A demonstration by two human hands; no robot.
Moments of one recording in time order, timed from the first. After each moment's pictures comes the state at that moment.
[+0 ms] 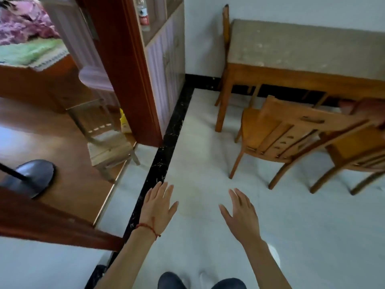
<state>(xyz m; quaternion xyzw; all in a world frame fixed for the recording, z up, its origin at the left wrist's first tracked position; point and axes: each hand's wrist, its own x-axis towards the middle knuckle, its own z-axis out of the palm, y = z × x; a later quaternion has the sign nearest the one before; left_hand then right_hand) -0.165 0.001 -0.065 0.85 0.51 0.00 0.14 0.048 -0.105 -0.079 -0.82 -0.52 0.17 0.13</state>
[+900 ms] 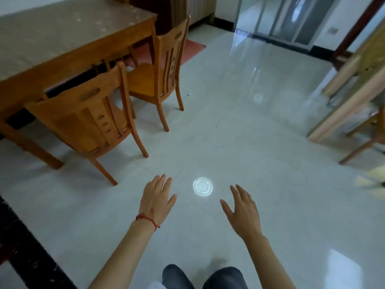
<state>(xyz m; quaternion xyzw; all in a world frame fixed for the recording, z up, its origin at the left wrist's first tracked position) 0.060 -0.174 -0.078 0.99 -0.08 -0.06 0.09 0.027 -0.420 -0.077 -0.97 0.04 0.07 0.22</state>
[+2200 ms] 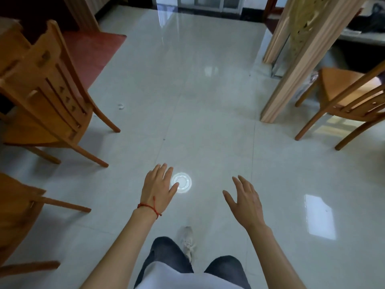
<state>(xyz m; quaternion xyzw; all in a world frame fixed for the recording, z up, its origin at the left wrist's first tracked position) 0.423 -0.466 -0.113 0.96 -0.26 -0.06 0.10 0.300 -0.691 -0.112 -0.94 0.22 0.06 0.24</state>
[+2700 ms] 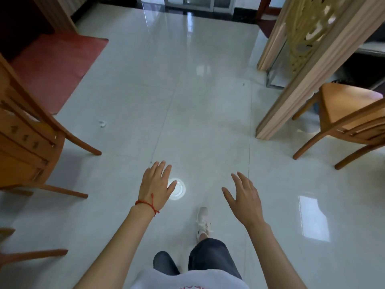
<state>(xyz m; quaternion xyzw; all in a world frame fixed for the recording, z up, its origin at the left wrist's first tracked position) 0.651 -0.599 -0.122 0.95 -0.30 -0.08 0.07 0.516 -0.821 -0.117 -0.94 0.24 0.04 0.23</state>
